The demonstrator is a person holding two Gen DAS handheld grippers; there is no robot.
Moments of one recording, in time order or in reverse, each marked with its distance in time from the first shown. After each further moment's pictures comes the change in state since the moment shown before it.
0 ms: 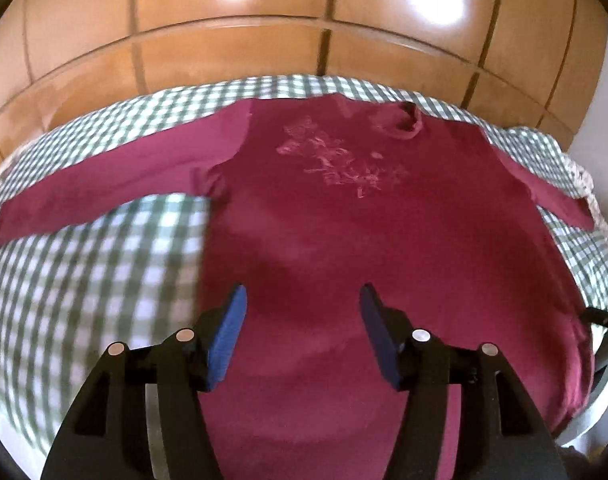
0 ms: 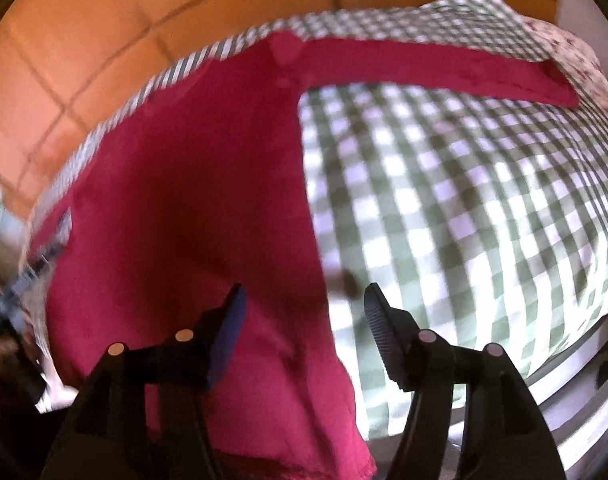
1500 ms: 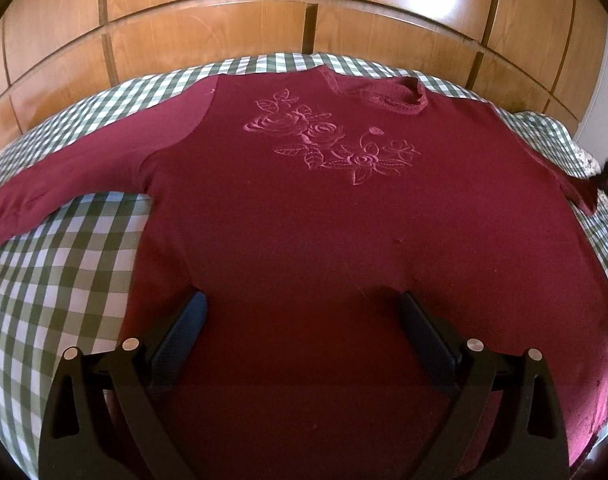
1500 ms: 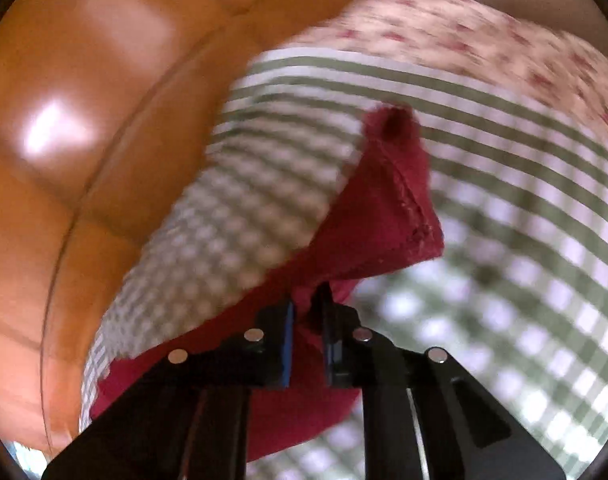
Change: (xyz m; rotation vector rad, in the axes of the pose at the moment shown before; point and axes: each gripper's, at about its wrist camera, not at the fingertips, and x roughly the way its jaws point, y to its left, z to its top) left arm 0.061 -0.008 -0.003 0.021 0.005 -0.016; right arm 0.031 -0.204 0.222 0.579 -0.295 -0.067
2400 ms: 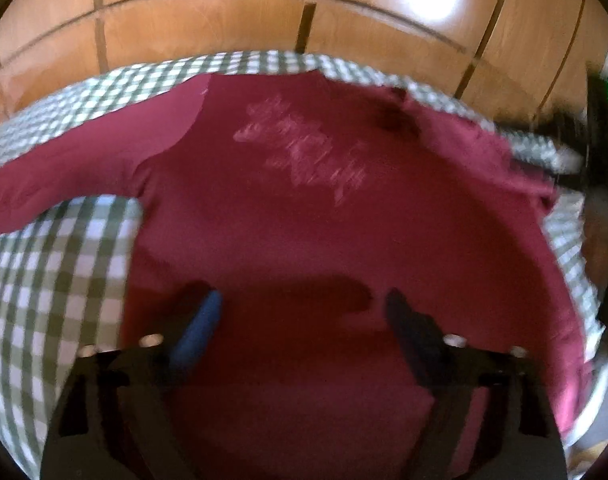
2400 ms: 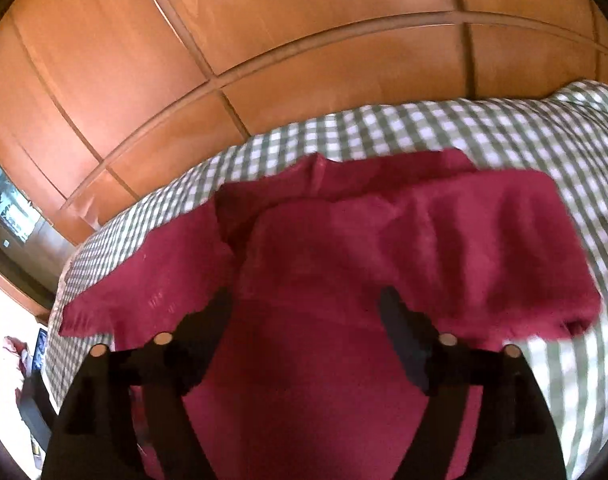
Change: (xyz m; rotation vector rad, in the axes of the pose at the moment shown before) left arm -0.013 0.007 0.023 -0.075 0.046 -0.136; right arm 0.017 0.244 -0.243 -0.660 0.215 0.298
